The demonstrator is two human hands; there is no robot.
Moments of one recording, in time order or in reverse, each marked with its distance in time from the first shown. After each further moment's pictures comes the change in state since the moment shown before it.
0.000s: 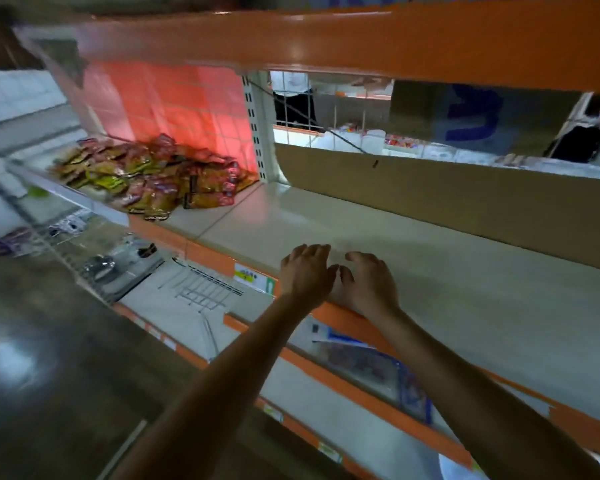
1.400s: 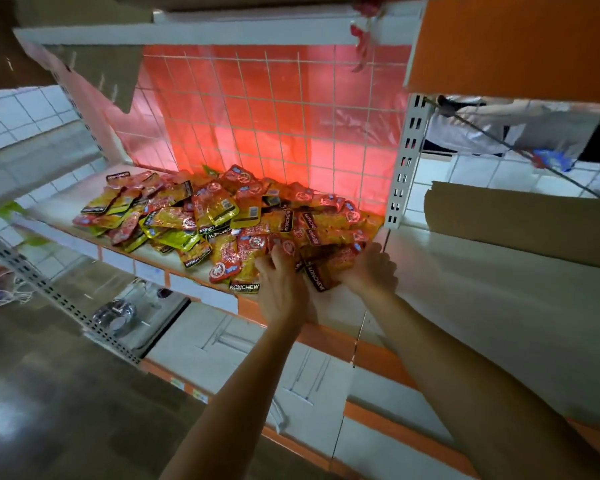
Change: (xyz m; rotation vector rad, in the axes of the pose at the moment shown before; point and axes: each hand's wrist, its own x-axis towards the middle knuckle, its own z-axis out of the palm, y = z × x) left_hand 0.150 -0.368 -0.071 -0.250 0.224 -0.352; right_hand 0.220 -0.271 0.236 0.003 -0.096 0.610
